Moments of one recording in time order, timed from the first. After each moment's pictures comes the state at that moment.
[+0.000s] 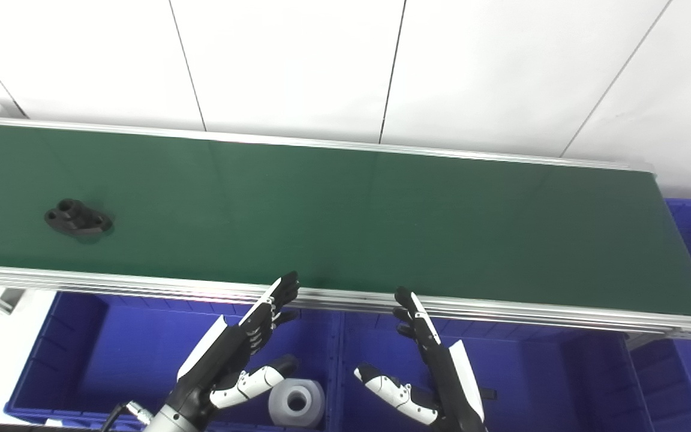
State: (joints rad) left arm 0.36 0.22 -0.29 -0.26 -0.05 -0.14 -0.36; right arm 0.56 -0.01 0.35 -0.29 -0.40 -0.11 -0.13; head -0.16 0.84
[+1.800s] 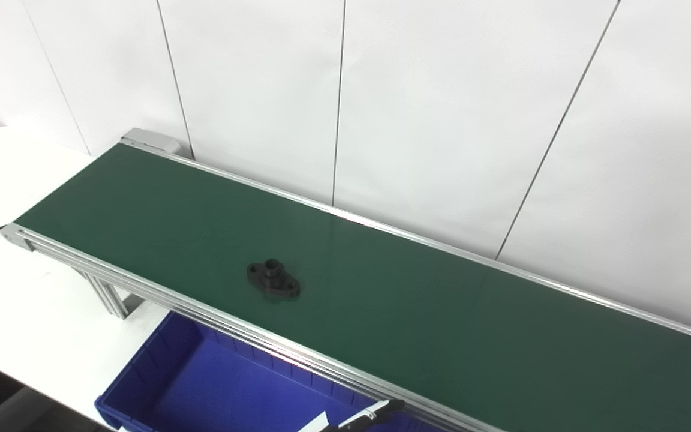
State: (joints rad) left arm 0.38 0.16 -0.34 -0.13 0.11 -0.21 -0.28; right arm 0.55 -0.07 0.24 -0.21 -0.39 -0.40 -0.15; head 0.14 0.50
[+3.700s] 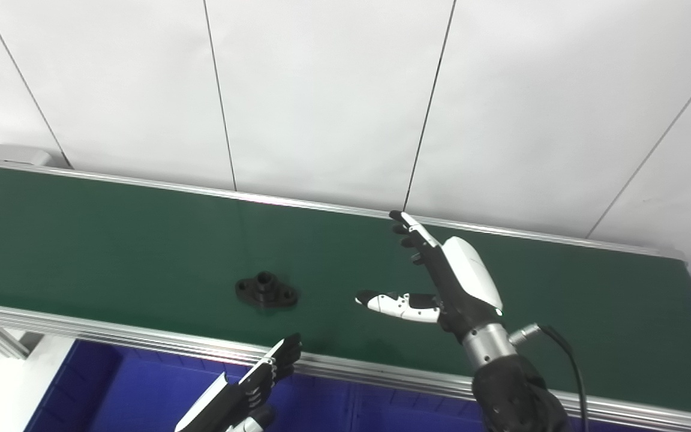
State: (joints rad) left arm 0.31 0.25 -0.25 -0.13 -0.10 -0.28 -0.39; right arm -0.13 -0.07 0.26 -0.37 -0.81 0.36 0.35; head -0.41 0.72
